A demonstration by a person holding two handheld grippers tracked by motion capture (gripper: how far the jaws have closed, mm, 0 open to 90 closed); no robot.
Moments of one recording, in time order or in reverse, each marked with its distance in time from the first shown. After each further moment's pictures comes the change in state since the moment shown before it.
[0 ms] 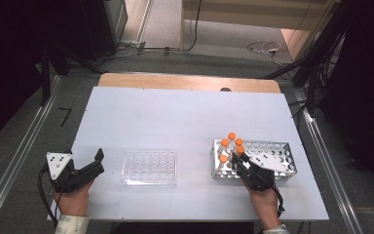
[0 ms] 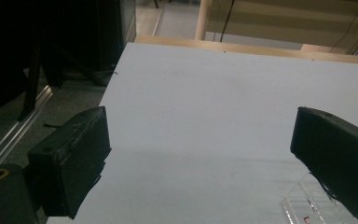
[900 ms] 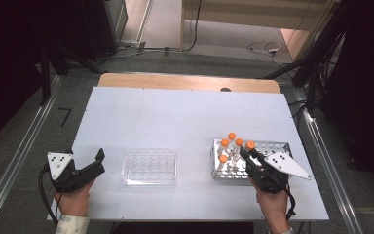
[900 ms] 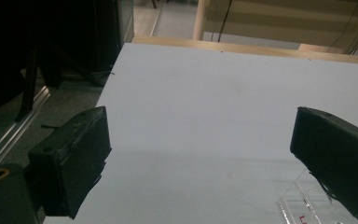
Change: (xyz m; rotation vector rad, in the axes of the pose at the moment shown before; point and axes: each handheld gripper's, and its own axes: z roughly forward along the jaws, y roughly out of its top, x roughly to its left) left arm -0.002 0.000 0.000 -0.003 -0.012 0.001; right arm 0.001 0.030 -0.043 -0.154 0.026 0.023
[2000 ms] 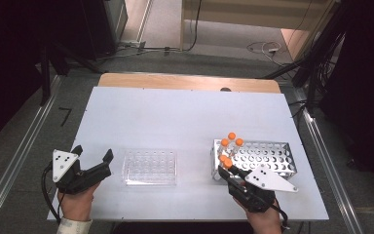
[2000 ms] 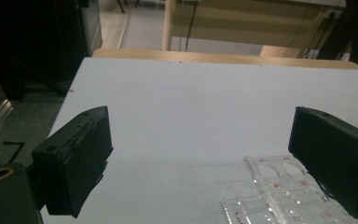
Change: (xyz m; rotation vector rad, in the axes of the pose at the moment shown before) left arm -0.025 0.019 -0.017 0.003 -0.143 0.046; right arm 0.054 0.004 -0.020 0.082 0.217 -0.096
